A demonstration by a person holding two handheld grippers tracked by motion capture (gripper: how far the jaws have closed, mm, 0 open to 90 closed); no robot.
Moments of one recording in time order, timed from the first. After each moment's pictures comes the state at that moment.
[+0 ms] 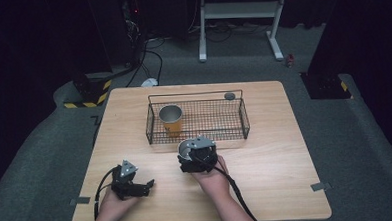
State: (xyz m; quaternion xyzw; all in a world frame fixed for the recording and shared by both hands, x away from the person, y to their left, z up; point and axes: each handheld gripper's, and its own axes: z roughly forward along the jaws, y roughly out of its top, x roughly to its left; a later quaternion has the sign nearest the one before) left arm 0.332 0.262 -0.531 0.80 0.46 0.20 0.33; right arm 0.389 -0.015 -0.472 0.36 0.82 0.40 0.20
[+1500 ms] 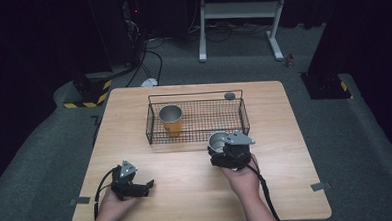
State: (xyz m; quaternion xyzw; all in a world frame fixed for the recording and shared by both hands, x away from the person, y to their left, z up) left arm 0.331 0.262 -0.531 0.80 0.46 0.19 0.33; right arm 0.381 -0.103 -0.441 0.41 0.77 0.42 0.25
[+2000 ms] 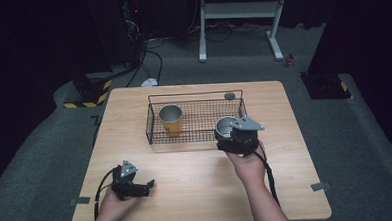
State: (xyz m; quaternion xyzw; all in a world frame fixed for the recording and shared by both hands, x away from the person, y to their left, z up) left arm 0.331 0.261 -0.531 0.80 0.46 0.20 0.33; right arm 0.404 -0.118 -0.406 0.43 0.75 0.42 0.28
